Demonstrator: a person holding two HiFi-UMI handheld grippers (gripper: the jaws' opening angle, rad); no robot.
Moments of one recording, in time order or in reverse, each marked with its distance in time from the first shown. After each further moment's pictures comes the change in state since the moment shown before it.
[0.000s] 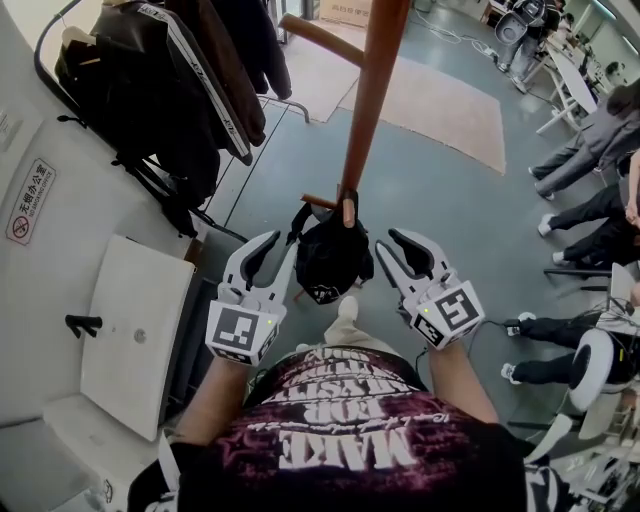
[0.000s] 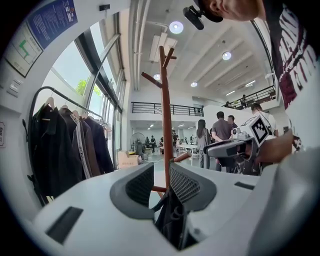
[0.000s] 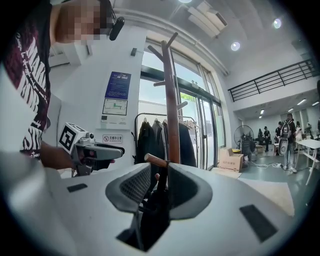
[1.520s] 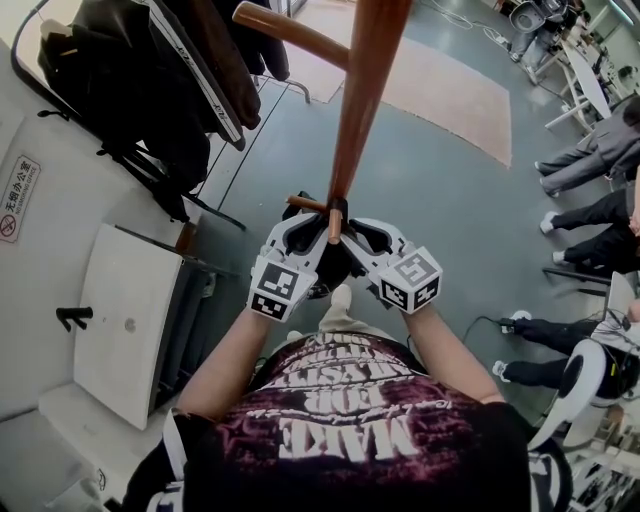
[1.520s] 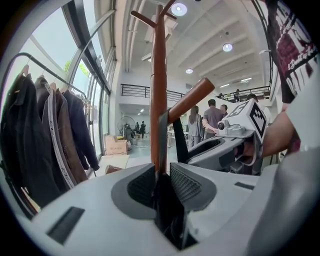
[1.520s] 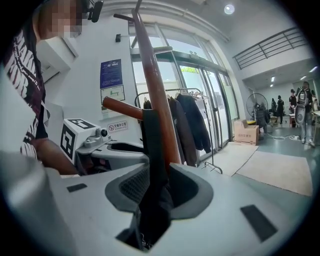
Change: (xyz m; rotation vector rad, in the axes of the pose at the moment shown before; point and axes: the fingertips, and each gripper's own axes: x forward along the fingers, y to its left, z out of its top) left arm 0.126 -0.035 -0.094 -0.011 0.179 -0.134; right arm 0.078 -0.028 -0.103 0.149 0.206 0.182
